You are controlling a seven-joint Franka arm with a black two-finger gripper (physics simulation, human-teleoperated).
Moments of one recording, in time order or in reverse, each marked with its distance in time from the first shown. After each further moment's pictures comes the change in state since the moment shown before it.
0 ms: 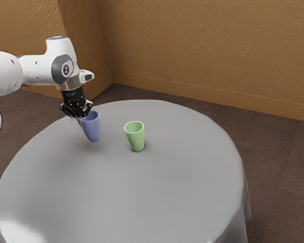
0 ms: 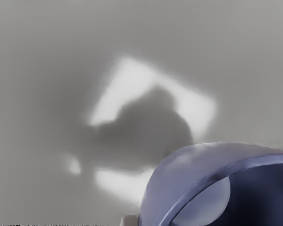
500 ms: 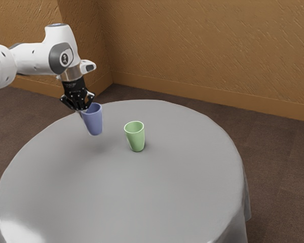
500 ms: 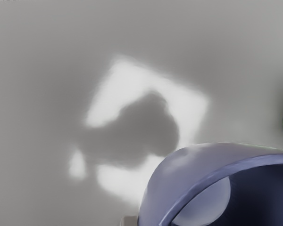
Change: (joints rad) arm -0.036 -0.094 -0.004 -0.022 0.014 -0.059 0.002
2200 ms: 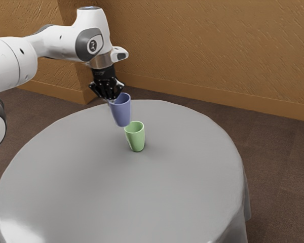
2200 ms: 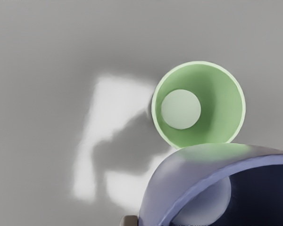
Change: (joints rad) arm -0.144 0.071 -0.029 0.208 0.023 -0.108 0.006
